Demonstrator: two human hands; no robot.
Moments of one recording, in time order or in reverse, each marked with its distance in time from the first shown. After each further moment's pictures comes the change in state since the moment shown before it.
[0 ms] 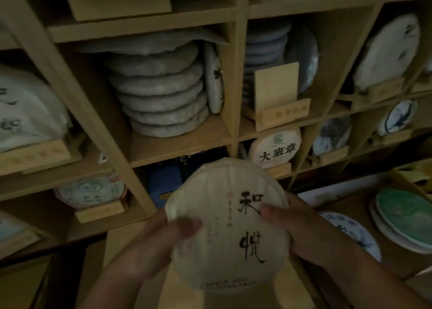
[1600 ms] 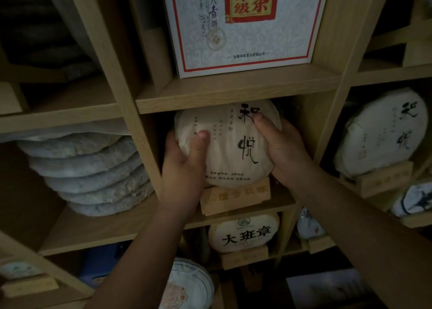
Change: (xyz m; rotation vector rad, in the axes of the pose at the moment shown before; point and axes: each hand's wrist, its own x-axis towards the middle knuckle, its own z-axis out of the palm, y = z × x) left_hand 0.252 0.127 0.169 0.390 0.663 0.717; right_hand 0.178 -0.246 -0.147 -0.155 0.201 -0.500
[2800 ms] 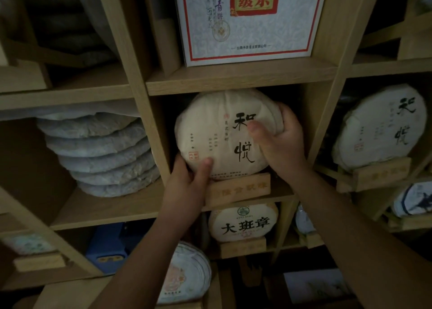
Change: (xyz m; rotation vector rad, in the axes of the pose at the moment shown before) left_hand -0.043 -0.031 -0.016 0.153 -0.083 -0.121; right_hand -0.013 0.018 -0.009 -0.349 0.056 -0.435
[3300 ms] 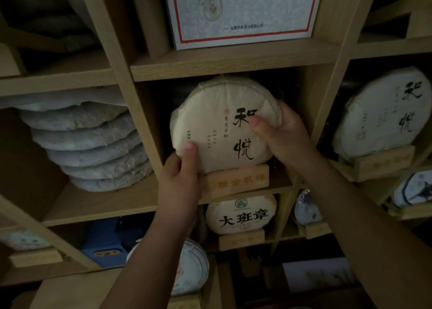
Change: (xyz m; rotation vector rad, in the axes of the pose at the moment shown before) left_hand -0.013 0.016 0.011 -0.275 0.098 -0.174; right_hand 0.003 0.005 -0.018 0.069 -0.224 0.163
